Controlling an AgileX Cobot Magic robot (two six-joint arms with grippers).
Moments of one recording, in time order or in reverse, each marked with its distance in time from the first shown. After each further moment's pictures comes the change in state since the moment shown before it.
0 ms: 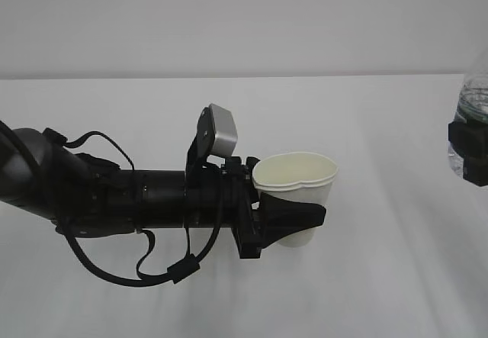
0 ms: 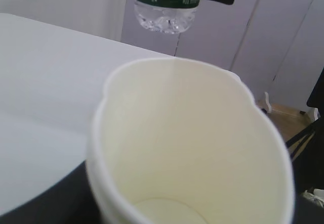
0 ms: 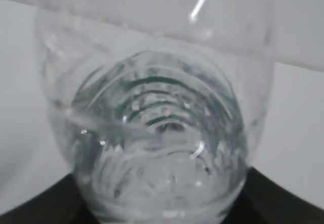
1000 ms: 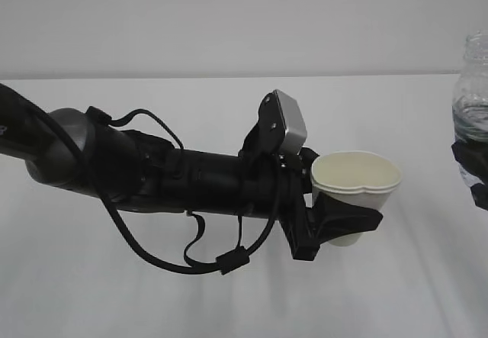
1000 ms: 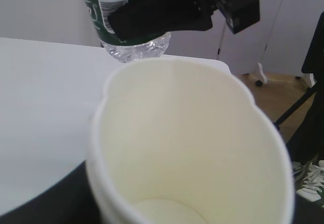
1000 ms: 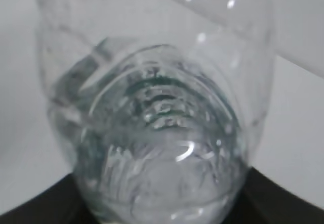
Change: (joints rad) left arm -0.120 0.000 -0.178 0.076 0.179 -0.052; right arm 0.000 -0.031 -0.038 -0.279 0.163 0.034
